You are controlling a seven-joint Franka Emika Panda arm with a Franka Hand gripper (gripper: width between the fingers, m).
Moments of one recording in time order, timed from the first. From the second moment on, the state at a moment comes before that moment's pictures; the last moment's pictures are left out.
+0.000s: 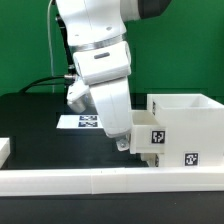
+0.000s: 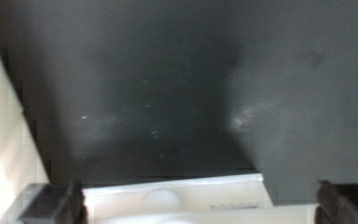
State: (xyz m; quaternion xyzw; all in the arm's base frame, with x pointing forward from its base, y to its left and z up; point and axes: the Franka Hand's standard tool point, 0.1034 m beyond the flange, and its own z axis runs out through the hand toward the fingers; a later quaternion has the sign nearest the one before) arm 0.586 -0.007 0.052 -0.70 -0.70 -0.06 0.11
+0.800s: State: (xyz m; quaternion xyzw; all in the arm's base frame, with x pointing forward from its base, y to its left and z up) arm 0.593 0.004 0.053 -0.69 -0.72 -0.05 0.08
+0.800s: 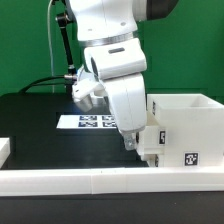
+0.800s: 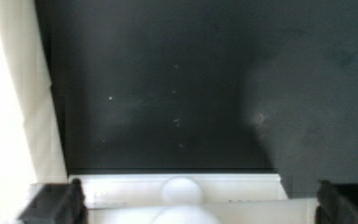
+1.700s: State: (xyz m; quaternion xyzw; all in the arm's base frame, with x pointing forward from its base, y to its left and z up) arm 0.587 -0.014 0.070 -0.70 -0.71 -0.04 0.07
